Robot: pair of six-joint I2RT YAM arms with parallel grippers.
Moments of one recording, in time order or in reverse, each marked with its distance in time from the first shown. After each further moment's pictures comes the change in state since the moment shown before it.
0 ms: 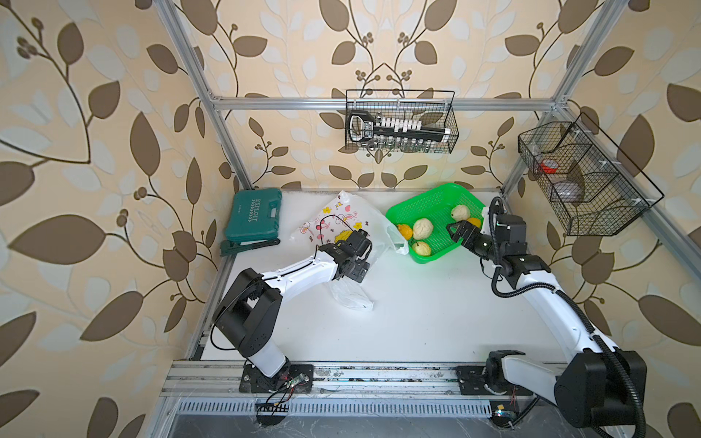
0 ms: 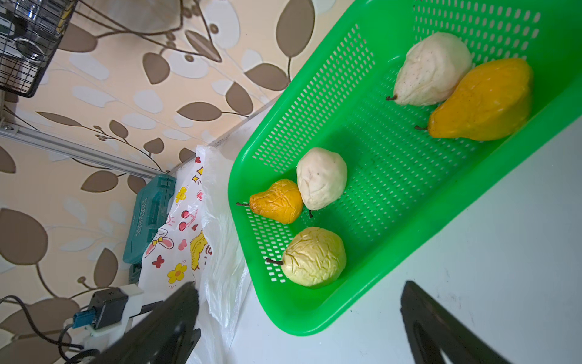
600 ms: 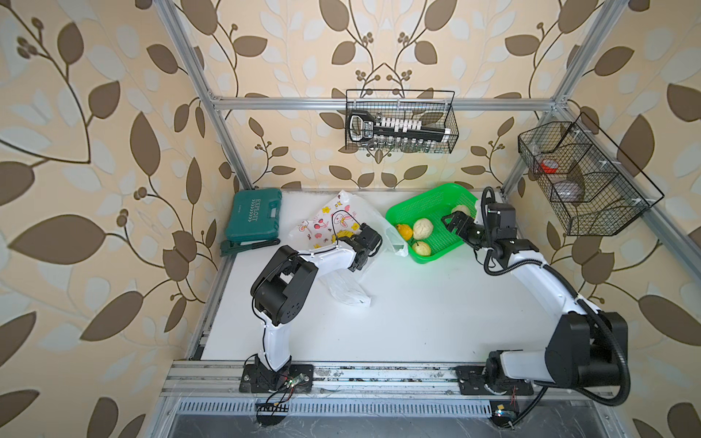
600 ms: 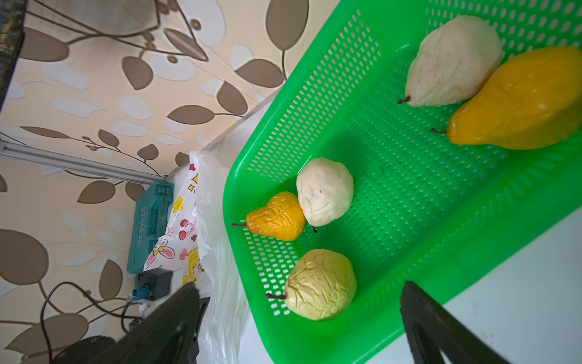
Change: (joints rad) left arm 0.030 0.278 0.166 0.033 -0.203 -0.053; right arm 0.000 0.240 0.154 0.024 -0.018 0.037
